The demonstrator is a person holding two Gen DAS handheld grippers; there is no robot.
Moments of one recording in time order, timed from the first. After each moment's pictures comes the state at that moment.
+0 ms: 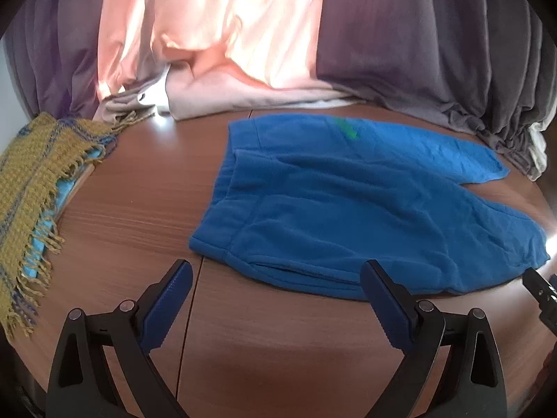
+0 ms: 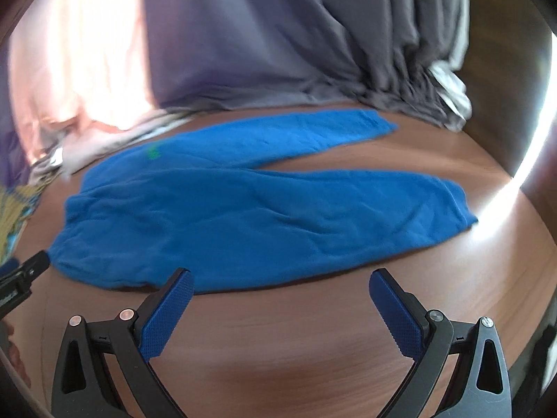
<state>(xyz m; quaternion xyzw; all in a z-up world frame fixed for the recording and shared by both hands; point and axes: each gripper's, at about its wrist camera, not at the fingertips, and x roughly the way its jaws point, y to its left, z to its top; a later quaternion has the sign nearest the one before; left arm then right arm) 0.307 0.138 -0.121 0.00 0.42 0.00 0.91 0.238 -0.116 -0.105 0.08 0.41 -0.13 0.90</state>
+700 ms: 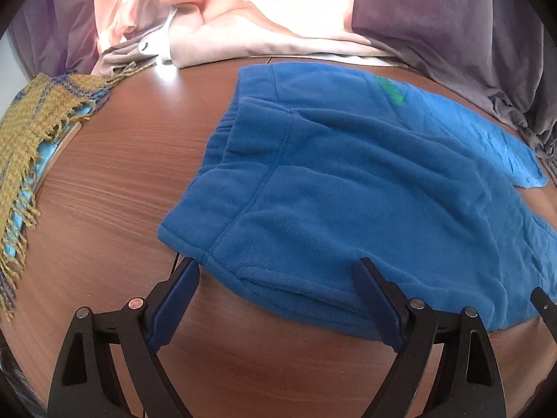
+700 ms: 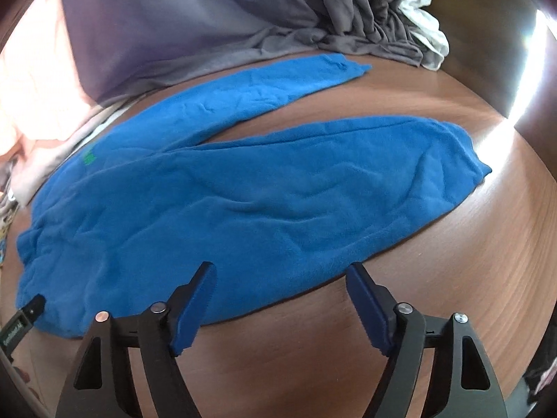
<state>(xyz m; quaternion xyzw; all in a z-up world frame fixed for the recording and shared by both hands) 0.359 0.141 -0.174 -0.03 0.50 0.05 0.86 0.282 -0.141 -0.154 0.15 0.46 -0.20 0.85</state>
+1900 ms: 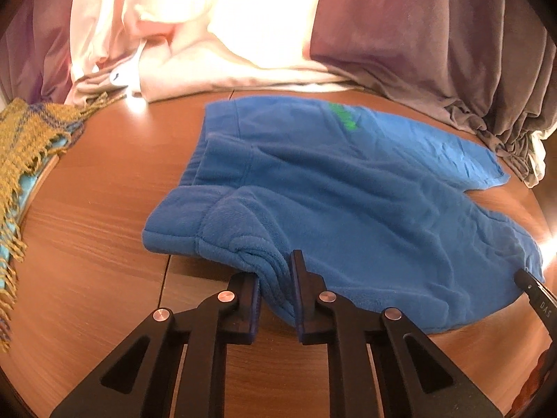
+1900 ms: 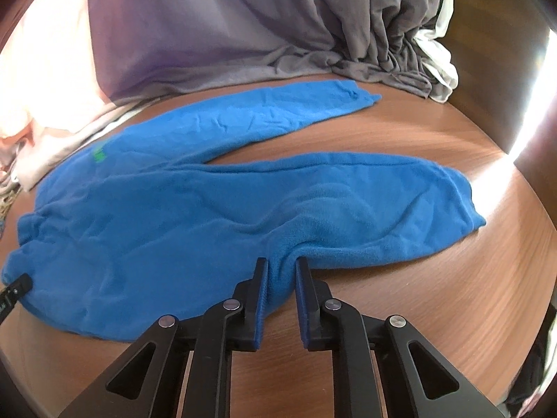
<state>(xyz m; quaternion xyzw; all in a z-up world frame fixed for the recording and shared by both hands) 0.349 0.137 -0.142 -0.03 0.45 -0.04 0.89 0.285 -0.135 -0.132 0.09 0.44 -0.19 0.87</state>
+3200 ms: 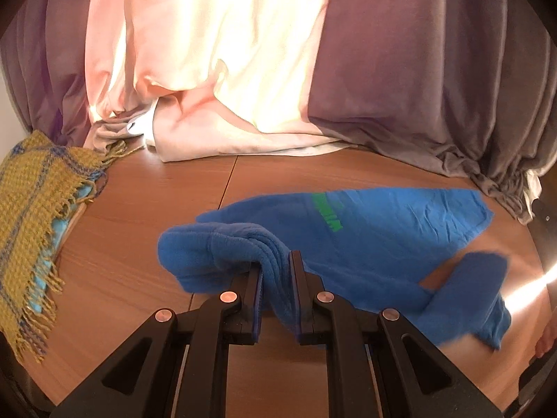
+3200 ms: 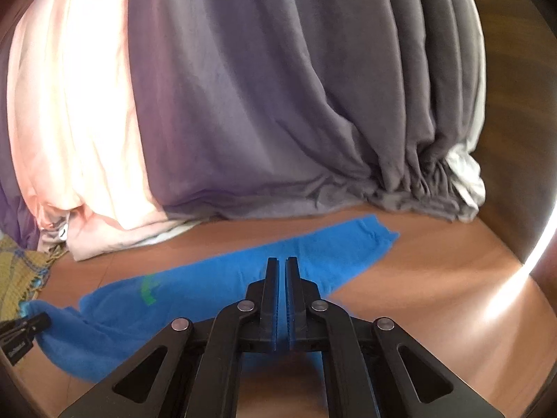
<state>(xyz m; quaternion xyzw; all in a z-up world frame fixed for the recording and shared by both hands) 0.373 0.119 -0.049 -0.04 0.42 -0.01 0.91 0.340 -0.163 -0.013 0.06 0.27 -0.10 0.95</state>
